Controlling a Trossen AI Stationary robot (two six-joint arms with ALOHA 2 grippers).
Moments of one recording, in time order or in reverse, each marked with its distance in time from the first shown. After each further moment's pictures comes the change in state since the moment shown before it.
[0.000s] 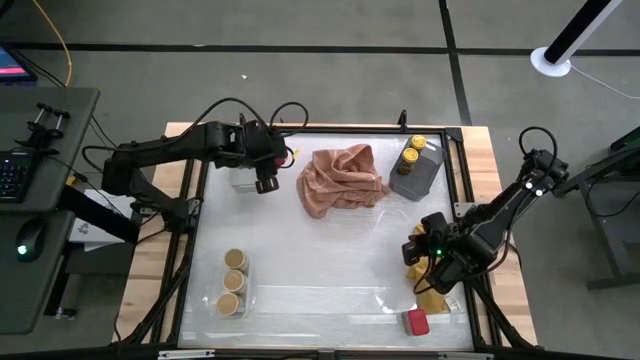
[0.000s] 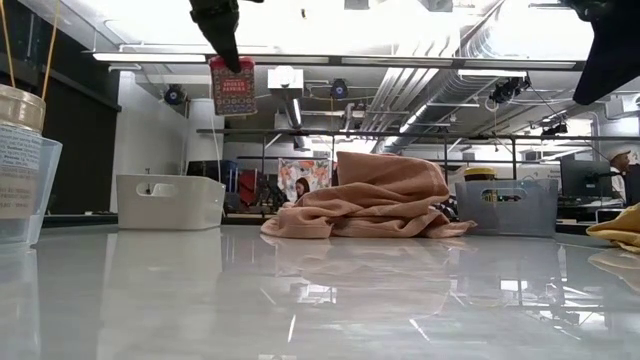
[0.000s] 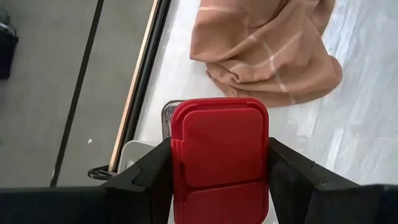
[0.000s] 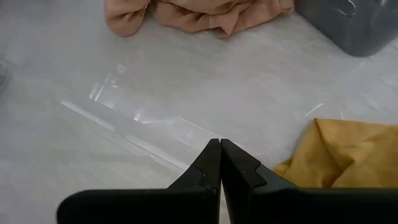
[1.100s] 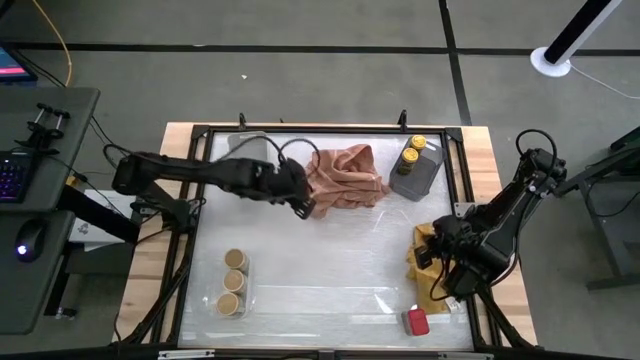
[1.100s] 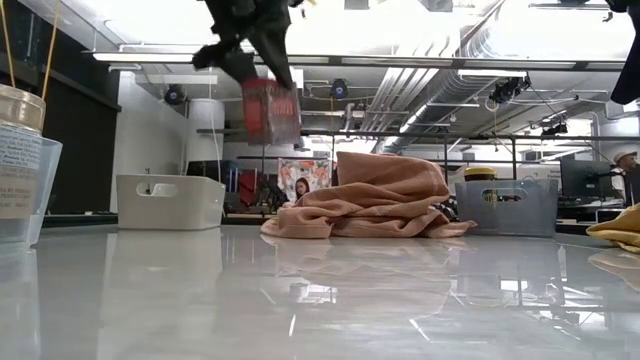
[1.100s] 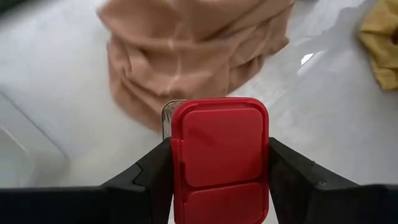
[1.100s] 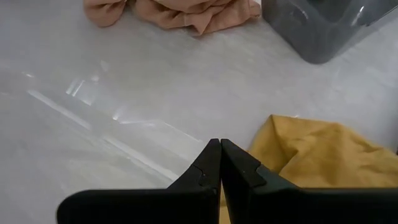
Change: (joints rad) left arm -0.191 0.108 -0.174 0.333 0.066 -0.877; right arm 0.135 0.000 0.000 -0.185 -0.004 0.124
